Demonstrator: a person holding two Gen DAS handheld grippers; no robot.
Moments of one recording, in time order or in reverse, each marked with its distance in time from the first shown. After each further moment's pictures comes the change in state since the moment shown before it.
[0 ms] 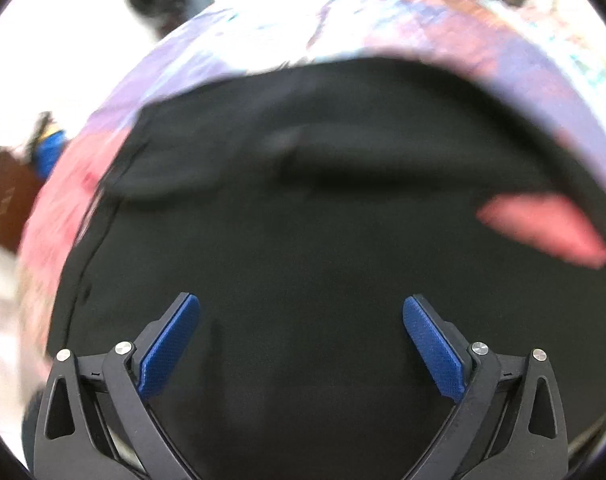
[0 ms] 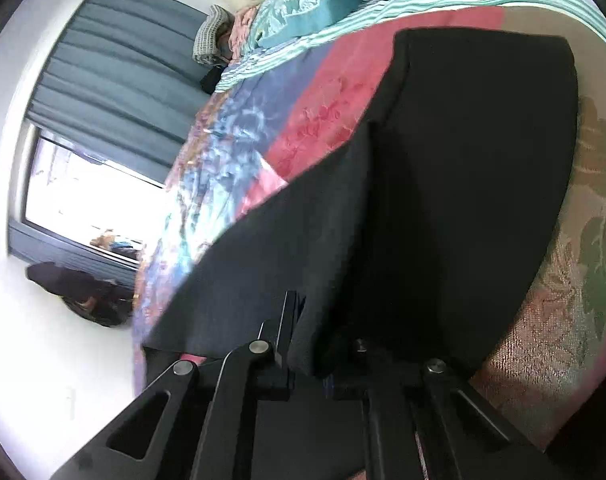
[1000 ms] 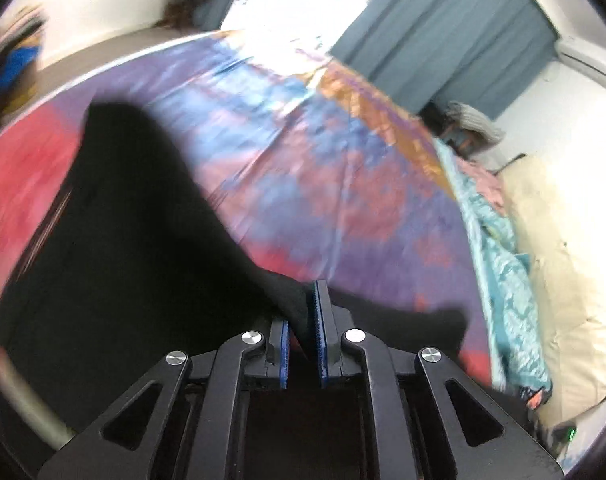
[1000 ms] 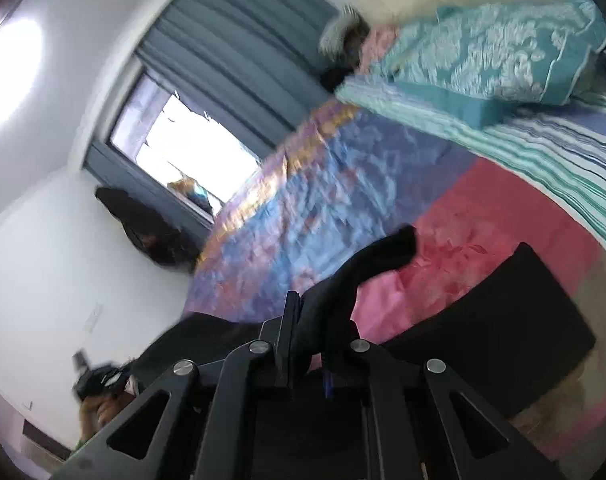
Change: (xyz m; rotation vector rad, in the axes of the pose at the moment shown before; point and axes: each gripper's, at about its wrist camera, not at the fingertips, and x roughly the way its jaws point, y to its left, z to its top) left arm -0.093 0.064 0.007 -0.428 -0.137 -0.407; right arm -0.070 0.071 0.086 -0.368 0.060 0.214
